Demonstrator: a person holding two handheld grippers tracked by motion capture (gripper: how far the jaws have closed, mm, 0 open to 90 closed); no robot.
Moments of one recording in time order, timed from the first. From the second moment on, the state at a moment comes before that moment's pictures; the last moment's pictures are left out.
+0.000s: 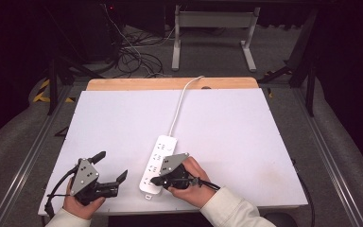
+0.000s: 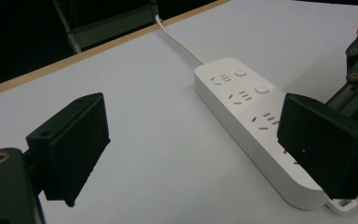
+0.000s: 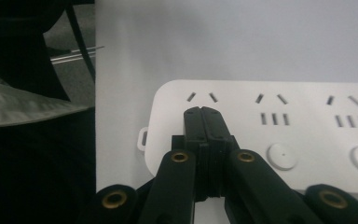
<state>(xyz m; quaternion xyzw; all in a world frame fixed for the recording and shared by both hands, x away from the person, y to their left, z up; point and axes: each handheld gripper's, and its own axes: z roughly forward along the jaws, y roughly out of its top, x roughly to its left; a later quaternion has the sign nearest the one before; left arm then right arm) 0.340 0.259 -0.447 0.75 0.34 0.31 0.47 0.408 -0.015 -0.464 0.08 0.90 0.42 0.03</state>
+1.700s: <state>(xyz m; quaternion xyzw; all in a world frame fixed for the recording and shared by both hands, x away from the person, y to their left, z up) 0.340 0.259 -0.447 0.75 0.34 0.31 0.47 0.434 -0.026 -0.466 0.13 0.89 0.42 0.07</state>
